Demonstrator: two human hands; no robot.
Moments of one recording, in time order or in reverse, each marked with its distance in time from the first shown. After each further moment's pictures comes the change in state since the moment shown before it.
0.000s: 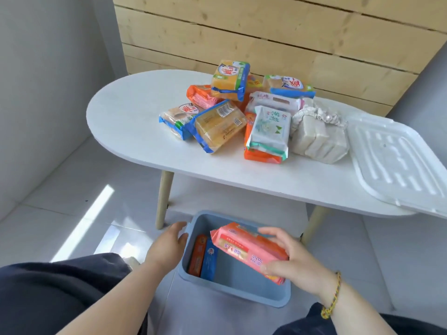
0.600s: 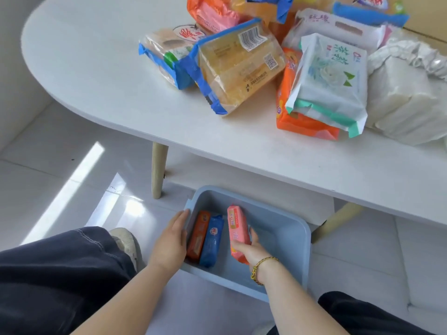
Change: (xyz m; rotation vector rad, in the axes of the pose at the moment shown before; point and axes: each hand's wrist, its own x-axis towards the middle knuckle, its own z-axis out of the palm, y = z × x) left_hand 0.034 -0.045 0.068 -0.126 -0.011 -0.033; right_hand 0.148 0.140 0.056 0.288 0.146 0.527
